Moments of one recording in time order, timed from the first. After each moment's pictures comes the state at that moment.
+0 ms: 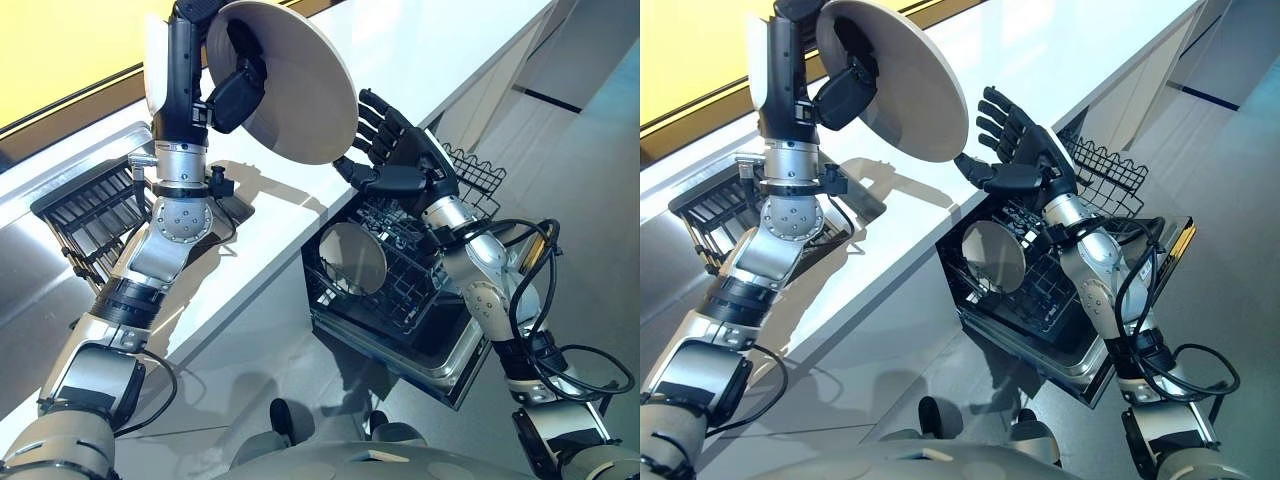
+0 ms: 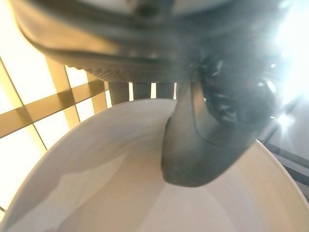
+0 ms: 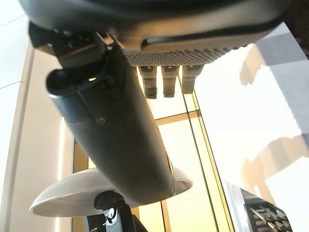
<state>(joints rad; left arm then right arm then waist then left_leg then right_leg) -0.63 0.62 -0.25 0.16 0.14 -0.40 0.56 -0.39 -0.44 0.18 -0.12 0.69 0.11 0.05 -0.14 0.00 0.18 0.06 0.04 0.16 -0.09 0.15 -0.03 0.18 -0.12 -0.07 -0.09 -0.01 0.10</state>
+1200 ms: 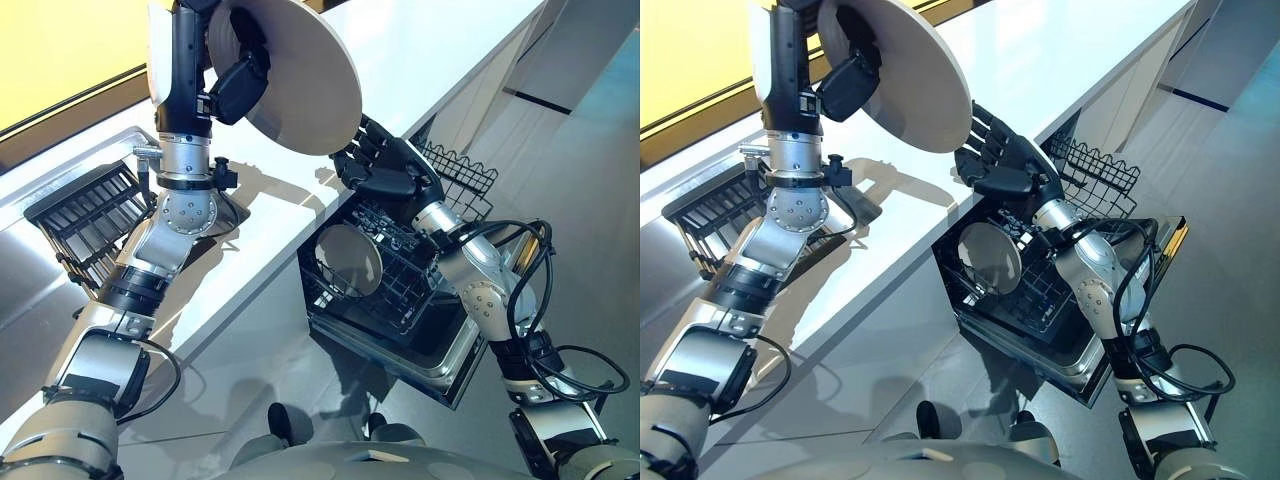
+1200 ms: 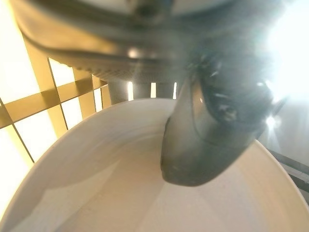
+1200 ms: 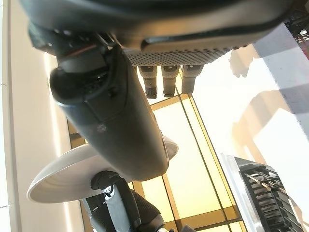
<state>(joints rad) -0.69 0.62 -0.27 0.23 0.16 -0.44 0.57 -0.39 -0.42 0.18 -0.12 0.79 0.21 0.13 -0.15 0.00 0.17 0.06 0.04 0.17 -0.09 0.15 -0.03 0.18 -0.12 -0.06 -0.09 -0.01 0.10</state>
